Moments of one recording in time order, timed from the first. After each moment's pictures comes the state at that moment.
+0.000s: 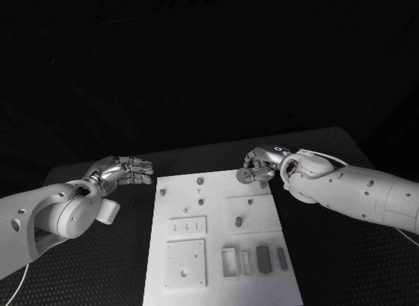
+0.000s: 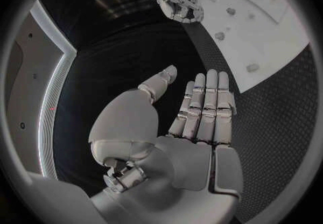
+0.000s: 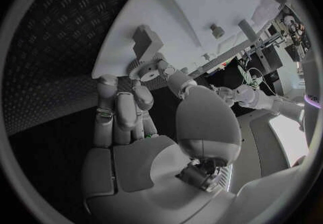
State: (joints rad) left arm 1.33 -0.86 -0.14 1.41 -0.16 -0.25 0.20; left_hand 1.08 -0.08 0.52 -0.27 0.10 0.73 0.19 0.43 0.36 1.06 0.16 0.15 0.11 0.97 0.12 0.33 0.69 0.02 0.89 0.02 0.12 0.73; right arm 1.27 -0.76 -0.07 1.19 -1.52 -0.29 -0.06; right_hand 1.03 -0.19 0.60 -0.23 0.06 0.86 0.14 0.31 0.42 1.24 0.03 1.08 1.30 1.34 -0.08 1.43 1.07 0.21 1.27 -0.06 0.85 1.31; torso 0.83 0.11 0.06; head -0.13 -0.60
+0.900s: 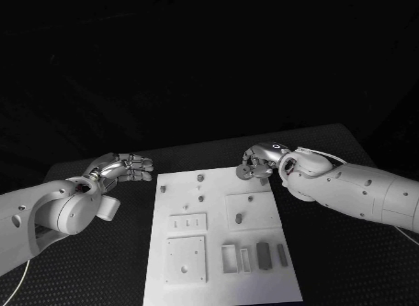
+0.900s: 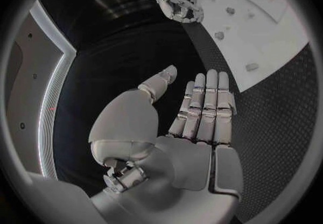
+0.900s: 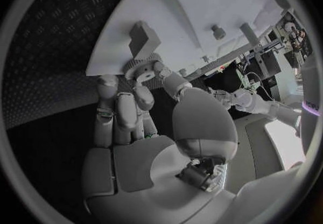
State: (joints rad) left arm 1.33 -0.86 -0.14 1.40 -0.16 -0.25 0.20; left_hand 1.08 -0.08 0.52 -0.27 0.10 0.73 0.19 0.43 0.36 1.06 0.16 0.15 0.11 0.97 0.12 0.33 0.69 0.02 0.89 0.02 0.12 0.73; right arm 1.26 -0.75 -0.07 1.19 -1.57 -0.32 -0.05; right_hand 1.05 -0.08 0.59 -0.29 0.06 0.90 0.10 0.36 0.44 1.24 0.00 1.09 1.27 1.33 -0.11 1.44 1.05 0.21 1.26 -0.06 0.86 1.31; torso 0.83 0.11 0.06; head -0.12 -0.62
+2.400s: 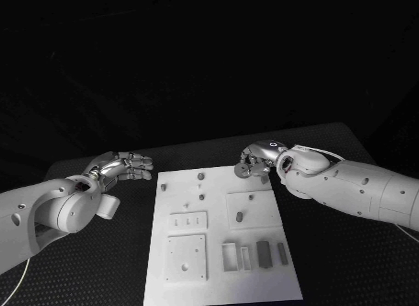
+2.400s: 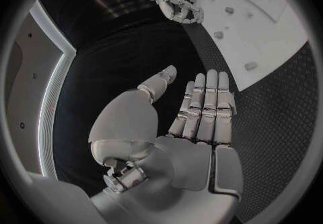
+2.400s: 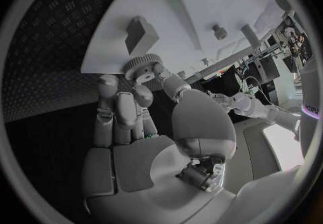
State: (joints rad) left arm 1.33 -0.86 -0.14 1.40 -0.16 -0.25 0.20; left_hand 1.07 -0.08 0.52 -0.27 0.10 0.73 0.19 0.43 0.36 1.06 0.16 0.14 0.11 0.97 0.12 0.33 0.69 0.02 0.89 0.02 0.11 0.73; right arm 1.26 -0.74 -0.07 1.19 -1.62 -0.29 -0.06; right_hand 1.01 -0.03 0.58 -0.29 0.06 0.91 0.10 0.34 0.45 1.21 0.00 1.06 1.22 1.32 -0.10 1.43 1.03 0.21 1.25 -0.06 0.86 1.31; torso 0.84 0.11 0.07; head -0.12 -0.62
